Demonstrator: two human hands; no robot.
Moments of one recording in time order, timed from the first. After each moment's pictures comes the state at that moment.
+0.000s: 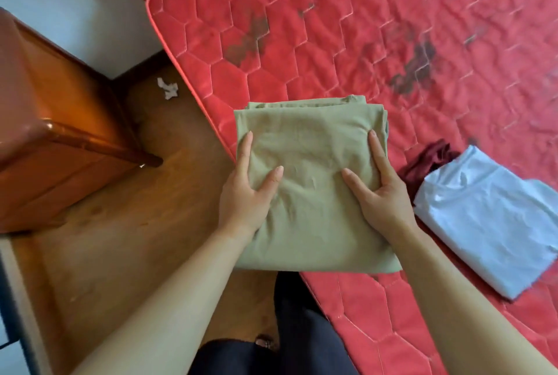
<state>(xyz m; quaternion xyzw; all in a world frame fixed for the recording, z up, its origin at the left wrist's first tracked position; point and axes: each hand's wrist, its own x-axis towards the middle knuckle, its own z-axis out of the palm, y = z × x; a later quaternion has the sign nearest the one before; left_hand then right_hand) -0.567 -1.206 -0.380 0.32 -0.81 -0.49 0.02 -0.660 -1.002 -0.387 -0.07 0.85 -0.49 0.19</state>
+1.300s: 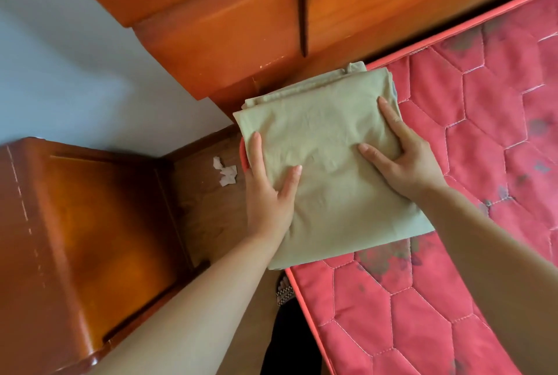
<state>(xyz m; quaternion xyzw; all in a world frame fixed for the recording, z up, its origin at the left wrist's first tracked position) -0.875 -1.619 -0.496 0.38 -0.77 -0.50 0.12 -1.041 -1.461 -0.496 -0.23 0.86 -0.40 0.20</state>
